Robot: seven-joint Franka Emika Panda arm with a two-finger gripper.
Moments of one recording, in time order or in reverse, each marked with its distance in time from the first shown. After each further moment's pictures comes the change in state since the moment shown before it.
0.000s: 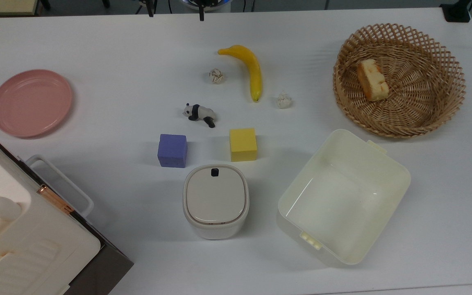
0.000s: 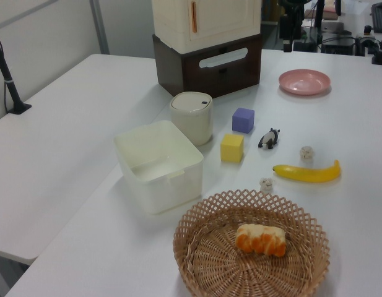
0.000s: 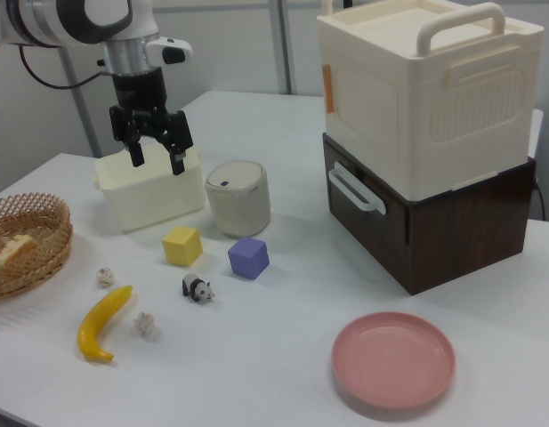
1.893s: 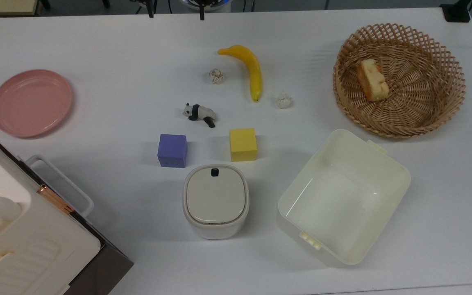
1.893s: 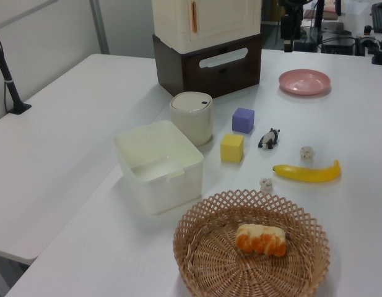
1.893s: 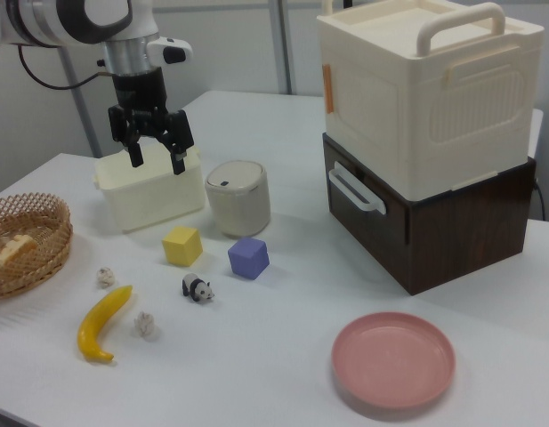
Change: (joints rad) arm 0.000 0.000 0.000 0.000 0.000 0.000 -0.040
